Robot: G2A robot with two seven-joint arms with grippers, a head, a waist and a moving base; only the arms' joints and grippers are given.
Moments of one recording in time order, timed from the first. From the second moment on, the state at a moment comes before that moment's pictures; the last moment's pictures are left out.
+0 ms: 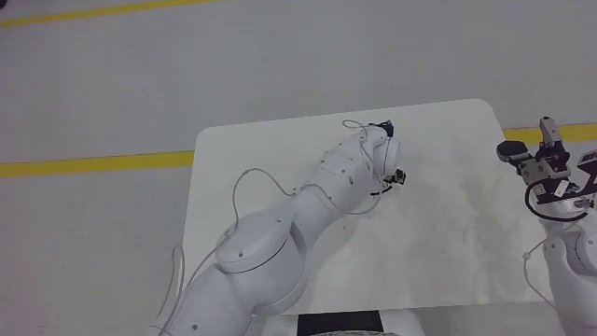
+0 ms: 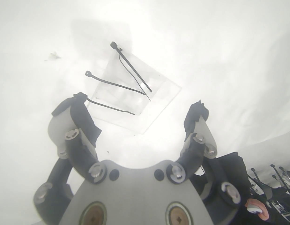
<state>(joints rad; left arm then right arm) 0.46 -2.00 -0.33 -0.31 0.40 0.34 -0.88 -1.79 -1.14 1.85 -1.72 0.54 -0.24 0.37</state>
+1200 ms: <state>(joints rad) 0.41 -2.01 -0.38 -0.25 0.26 0.34 -0.83 -1.79 -1.14 1.85 -1.72 0.54 -0.24 0.37</state>
